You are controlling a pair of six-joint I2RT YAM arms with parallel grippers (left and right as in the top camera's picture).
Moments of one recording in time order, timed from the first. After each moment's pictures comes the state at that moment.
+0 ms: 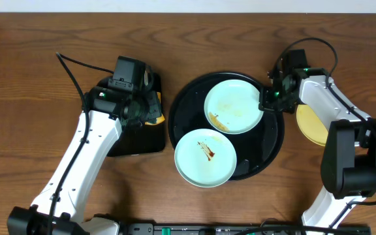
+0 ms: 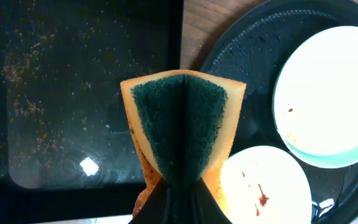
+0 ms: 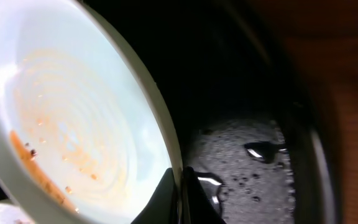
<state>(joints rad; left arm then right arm) -0.25 1.45 1.21 -0.93 0.12 -0.46 0.08 1.94 1.30 -0.78 -0.30 0.25</state>
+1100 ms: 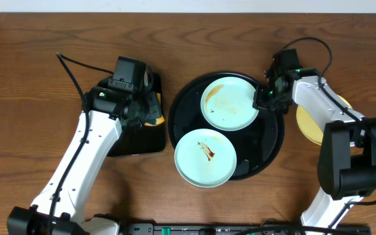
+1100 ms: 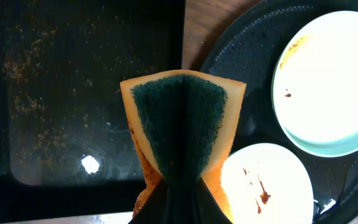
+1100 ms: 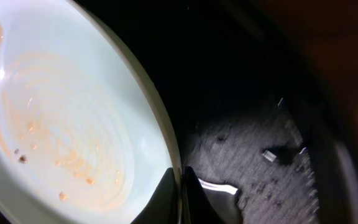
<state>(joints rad) -0.25 1.45 1.21 -0.94 0.12 -0.46 0.14 1.94 1.30 -0.73 -0.22 0.37</state>
